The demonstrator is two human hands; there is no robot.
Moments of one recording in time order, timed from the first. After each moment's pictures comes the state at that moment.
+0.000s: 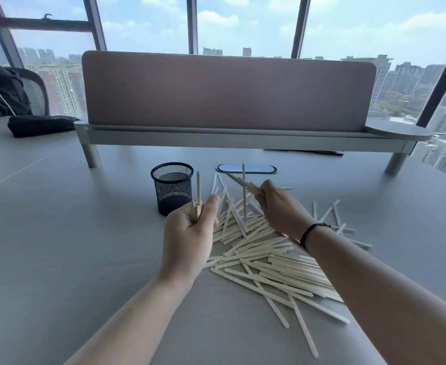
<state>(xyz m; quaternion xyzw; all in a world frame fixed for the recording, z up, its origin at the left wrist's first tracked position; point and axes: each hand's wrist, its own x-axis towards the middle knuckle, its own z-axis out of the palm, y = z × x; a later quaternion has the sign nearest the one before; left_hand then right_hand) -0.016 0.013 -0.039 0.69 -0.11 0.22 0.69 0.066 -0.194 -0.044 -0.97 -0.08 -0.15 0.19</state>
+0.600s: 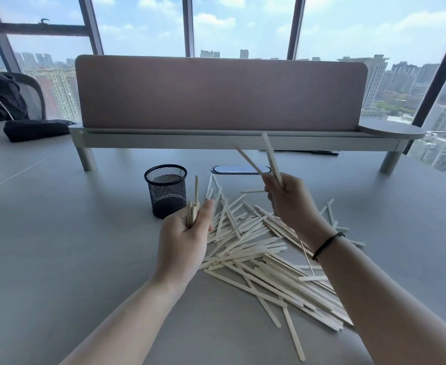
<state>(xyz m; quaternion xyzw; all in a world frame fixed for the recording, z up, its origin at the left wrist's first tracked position) -0.017 0.013 -0.043 0.71 -0.11 0.20 0.66 0.043 -0.199 -0.020 -0.81 -0.04 -0.21 0.55</state>
